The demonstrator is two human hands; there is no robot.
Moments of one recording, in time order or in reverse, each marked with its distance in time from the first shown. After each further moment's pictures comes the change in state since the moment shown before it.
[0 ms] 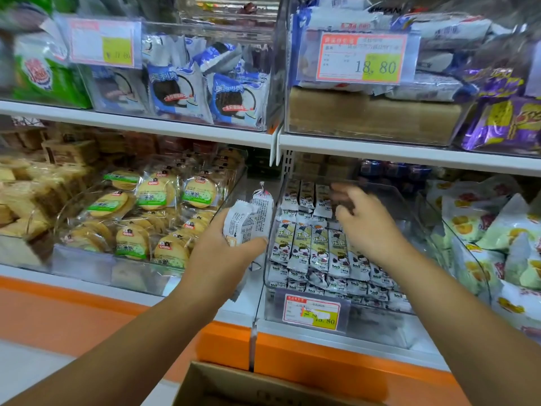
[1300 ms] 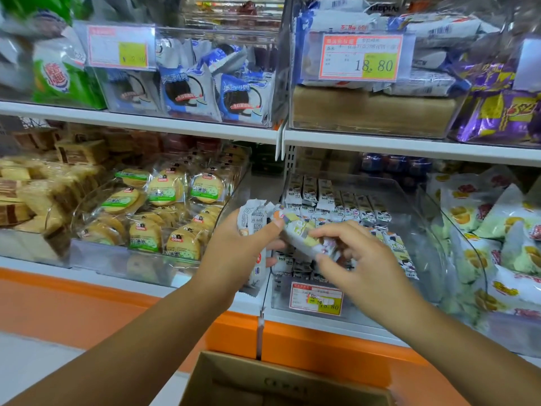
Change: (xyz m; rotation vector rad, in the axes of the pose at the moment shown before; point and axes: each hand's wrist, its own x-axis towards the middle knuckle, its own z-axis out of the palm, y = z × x) left_hand -0.009 0.009 0.008 -0.198 -0.052 -0.063; right_hand -0.090 -0.020 0.012 0.181 -0.012 -0.277
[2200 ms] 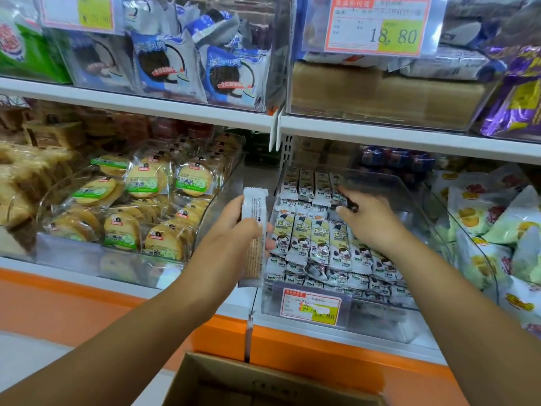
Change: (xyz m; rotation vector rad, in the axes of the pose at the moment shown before) left_hand 0.016 -0.007 -0.001 0.101 -0.070 -0.006; right_hand 0.090 0.080 -0.017 -0.381 -0.119 0.437
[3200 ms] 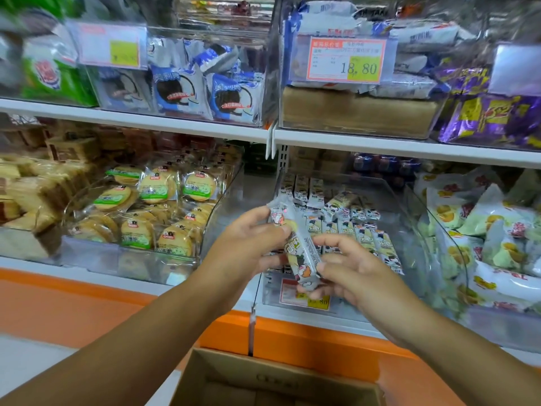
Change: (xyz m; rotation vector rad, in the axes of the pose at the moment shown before) left_hand -0.026 0.013 0.016 -0.303 -0.150 -0.050; right_hand -0.139 -0.041 -0.008 0.995 -0.348 -0.024
